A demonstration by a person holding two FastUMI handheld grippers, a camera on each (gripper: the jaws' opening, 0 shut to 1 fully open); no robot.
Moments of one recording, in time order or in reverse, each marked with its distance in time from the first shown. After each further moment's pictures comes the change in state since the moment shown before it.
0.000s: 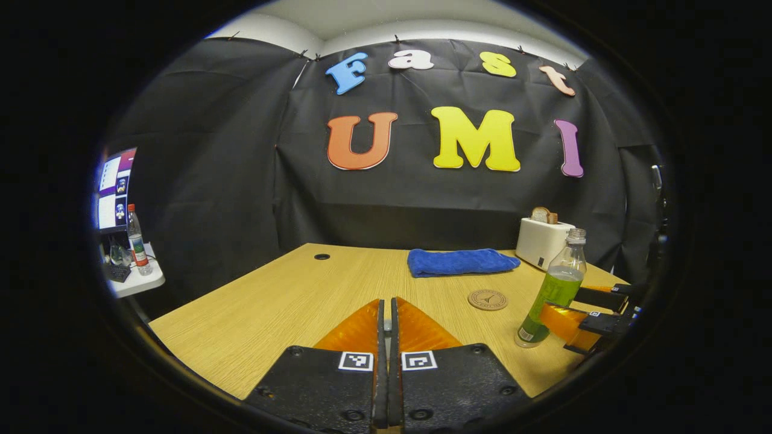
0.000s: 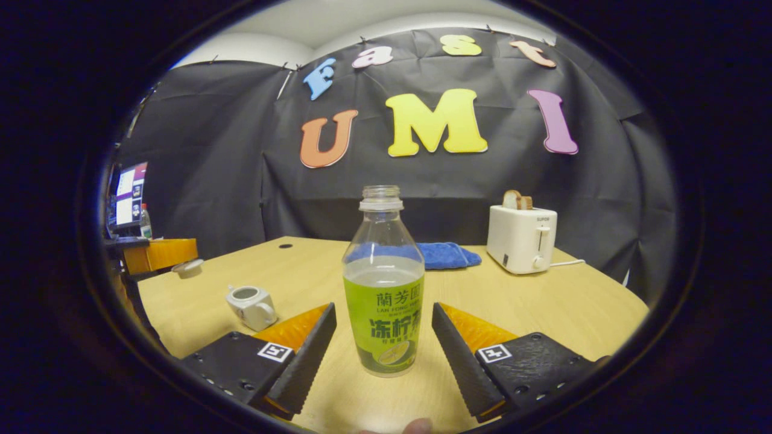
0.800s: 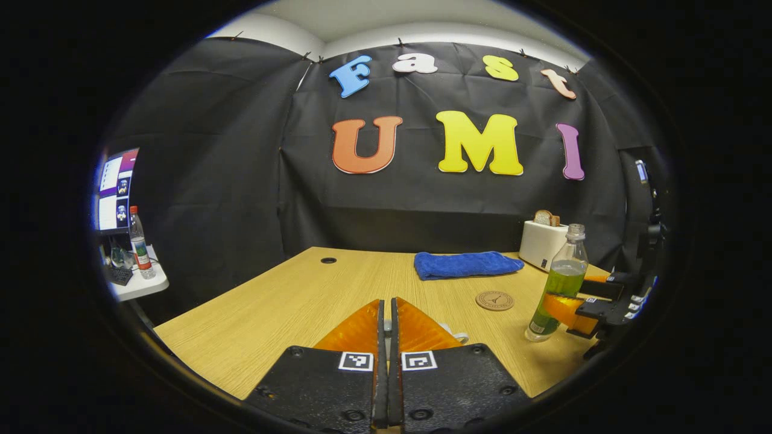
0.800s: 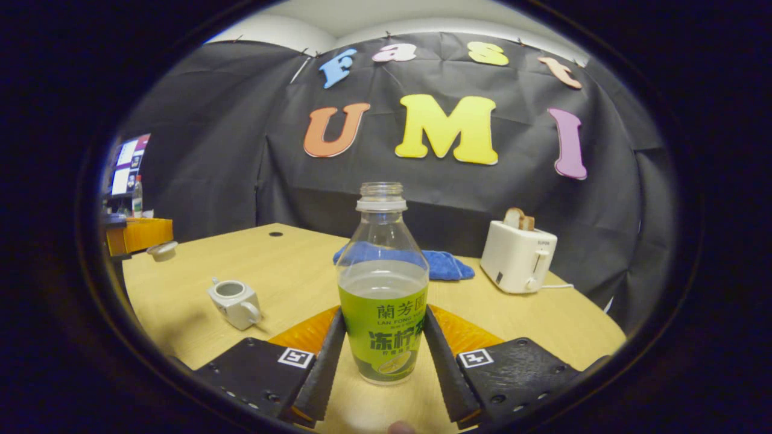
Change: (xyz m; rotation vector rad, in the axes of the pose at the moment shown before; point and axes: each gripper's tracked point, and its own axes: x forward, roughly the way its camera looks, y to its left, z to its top) left arm -0.006 0.022 0.005 0.008 -0.011 -0.004; right arm 0.013 0.006 0.024 -0.194 0.006 -0.045
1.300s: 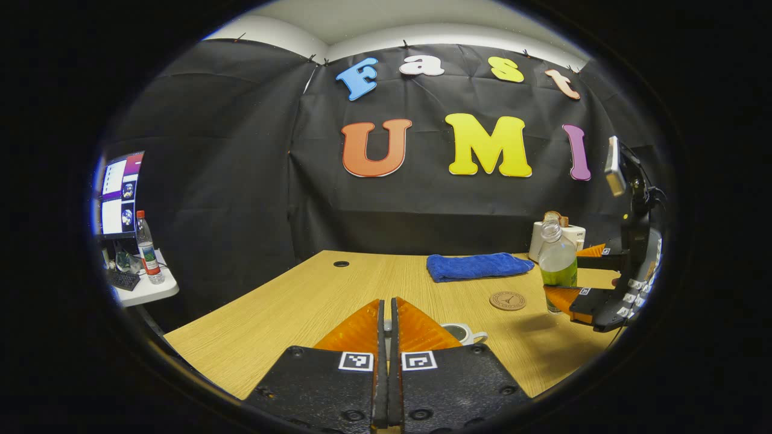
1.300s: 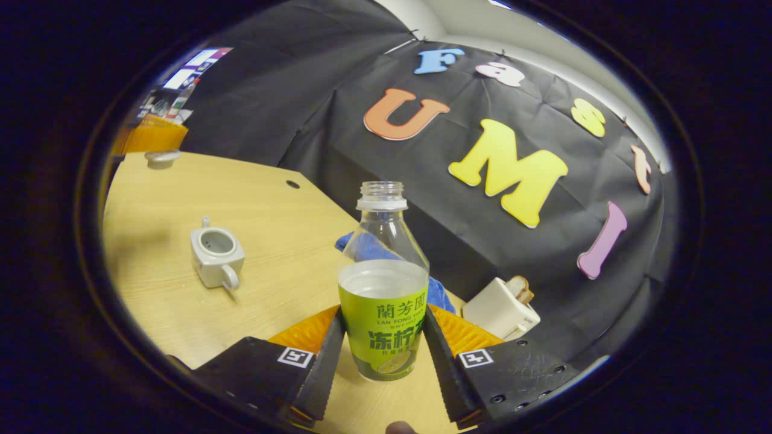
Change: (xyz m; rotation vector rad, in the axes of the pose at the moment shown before) left arm -0.004 0.026 0.006 0.008 -0.014 0.029; right arm 0.028 0.020 0.023 -0.523 0.045 0.003
